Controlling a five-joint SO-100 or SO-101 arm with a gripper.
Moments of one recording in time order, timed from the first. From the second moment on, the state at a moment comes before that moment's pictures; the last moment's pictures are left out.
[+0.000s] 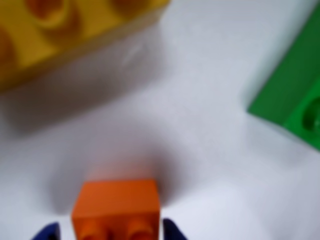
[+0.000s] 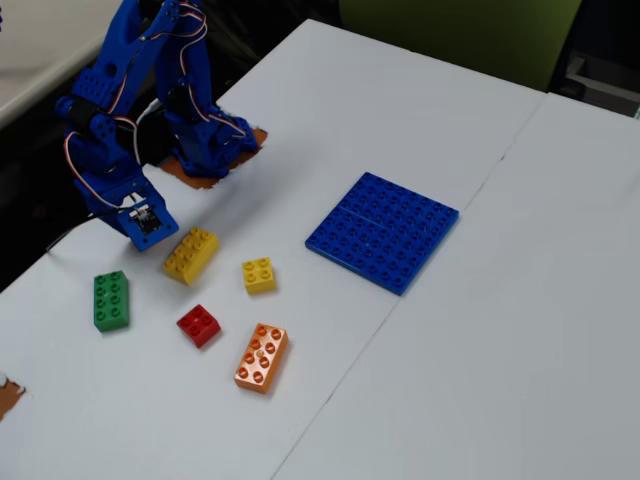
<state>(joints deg) 86.1 107.2 127.8 56.1 -163.7</state>
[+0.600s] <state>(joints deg) 83.9 108.9 128.2 56.1 -162.3</state>
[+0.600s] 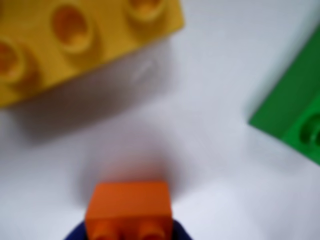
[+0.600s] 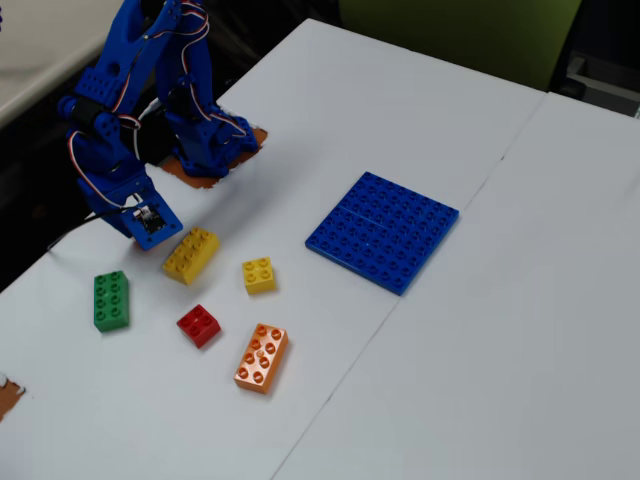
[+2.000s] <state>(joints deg) 29.4 115.8 83.7 99.5 -107.9</state>
